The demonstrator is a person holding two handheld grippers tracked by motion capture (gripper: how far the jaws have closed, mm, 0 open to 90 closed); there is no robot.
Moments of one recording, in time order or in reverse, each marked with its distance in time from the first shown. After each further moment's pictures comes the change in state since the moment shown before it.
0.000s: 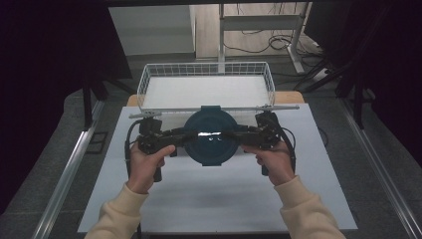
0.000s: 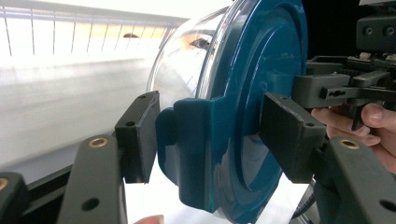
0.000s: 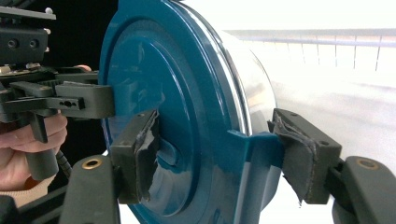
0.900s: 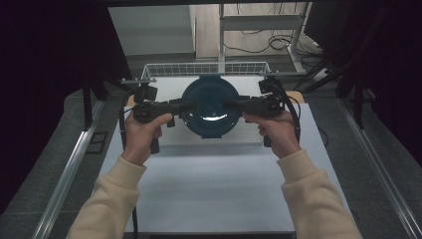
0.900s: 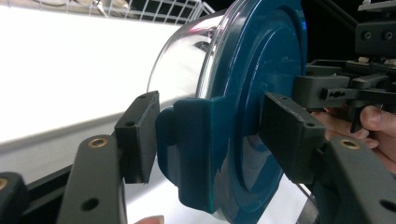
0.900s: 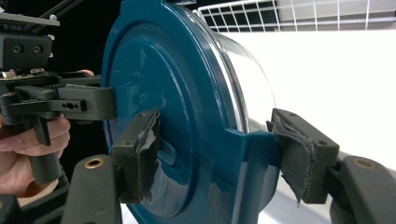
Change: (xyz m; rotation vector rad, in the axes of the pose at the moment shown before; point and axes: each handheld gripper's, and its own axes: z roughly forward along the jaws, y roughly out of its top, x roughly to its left) left arm -0.006 0.070 -0.009 -0.051 -0.020 0.027; right arm 0.011 0.073 -0.012 -0.041 -0.008 -0.037
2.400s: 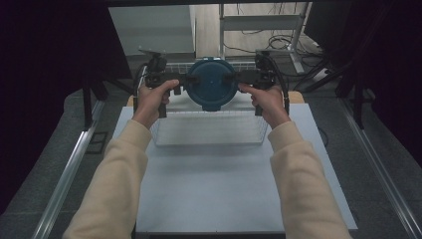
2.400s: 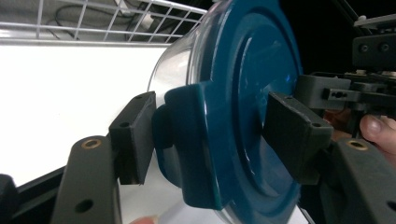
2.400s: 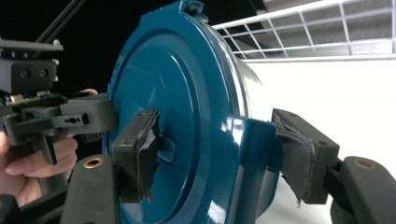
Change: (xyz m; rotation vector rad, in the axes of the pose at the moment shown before) left arm 0.071 0.063 0.063 0.110 -0.016 -0.154; right arm -0.072 0.051 0.055 0.035 -0.018 0.248
